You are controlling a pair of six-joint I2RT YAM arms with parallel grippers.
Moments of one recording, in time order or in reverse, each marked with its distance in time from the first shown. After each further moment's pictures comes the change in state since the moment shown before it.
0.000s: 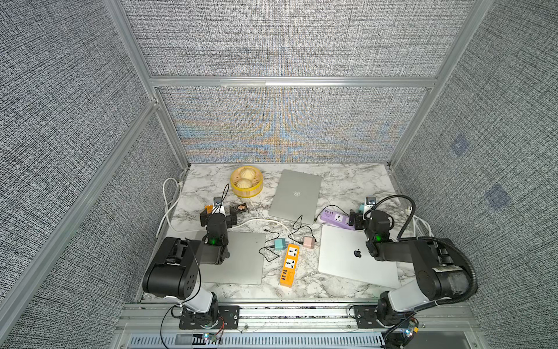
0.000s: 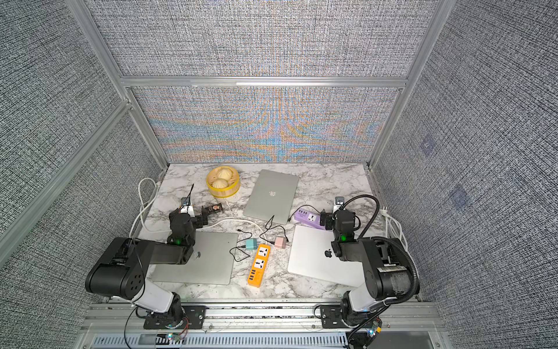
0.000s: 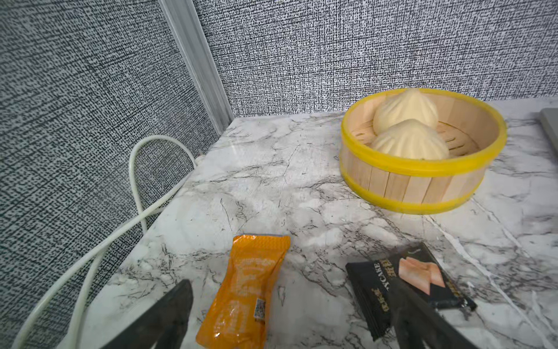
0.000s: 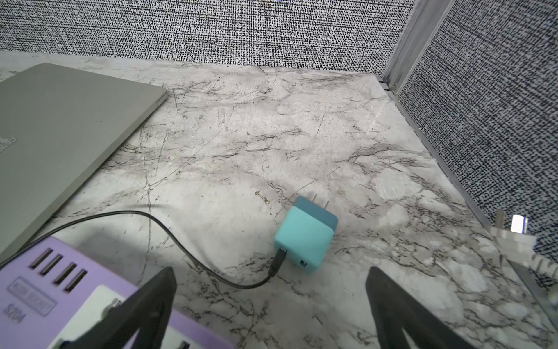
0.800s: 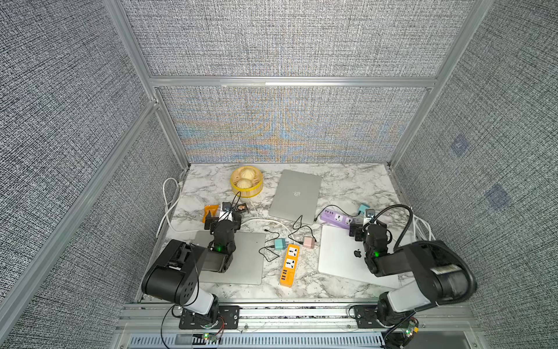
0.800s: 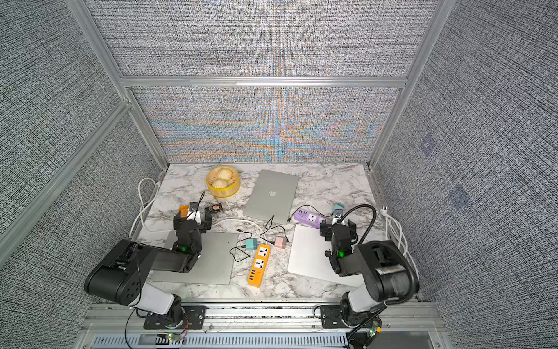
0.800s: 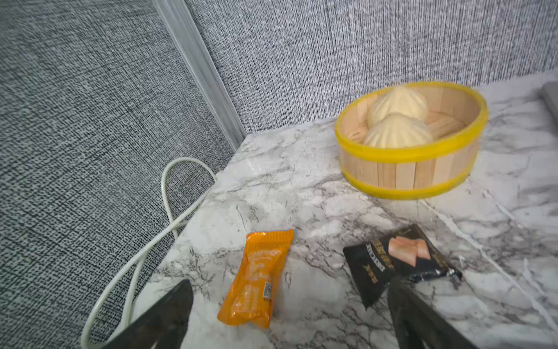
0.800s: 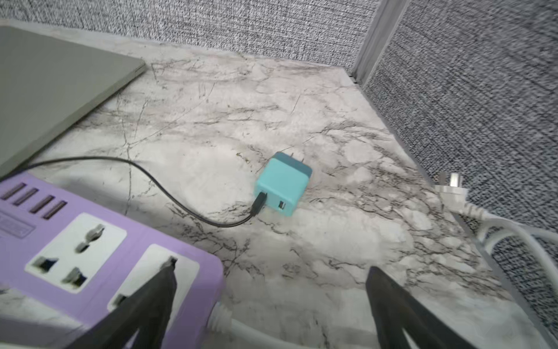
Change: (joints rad) left arm -0.130 -0.028 -0.087 0.131 -0.175 0.124; right arm 0.089 0.036 -0.183 0.240 0.169 -0.043
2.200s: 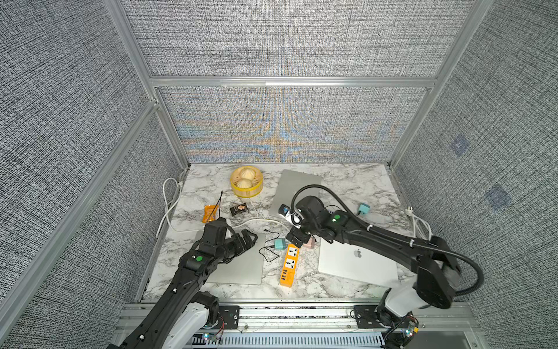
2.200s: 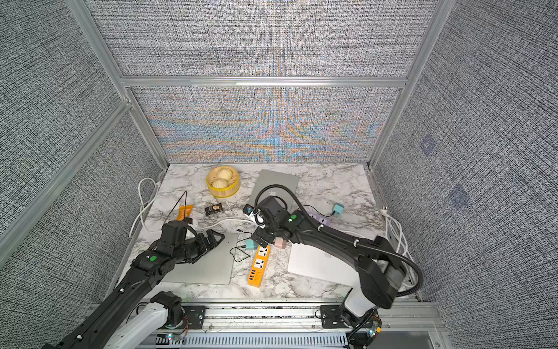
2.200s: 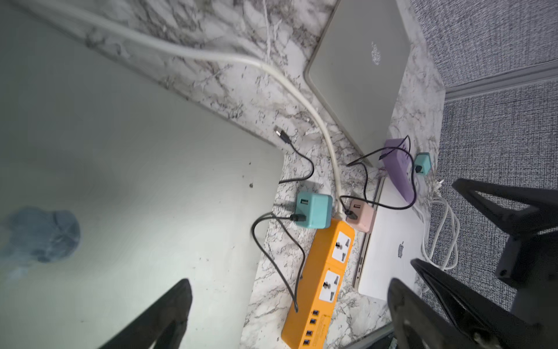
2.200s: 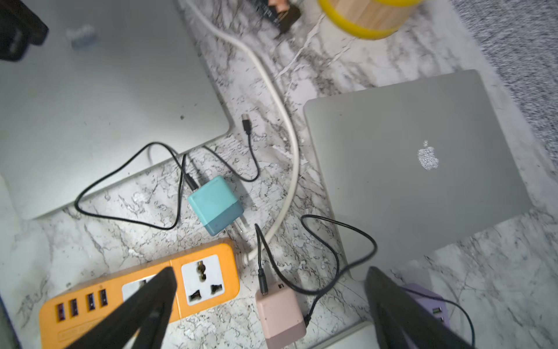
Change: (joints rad) left arm -0.045 -0.763 0.272 -1.583 0.836 -0.996; right arm 0.671 -0.104 0.879 -1.412 -0.260 -0.137
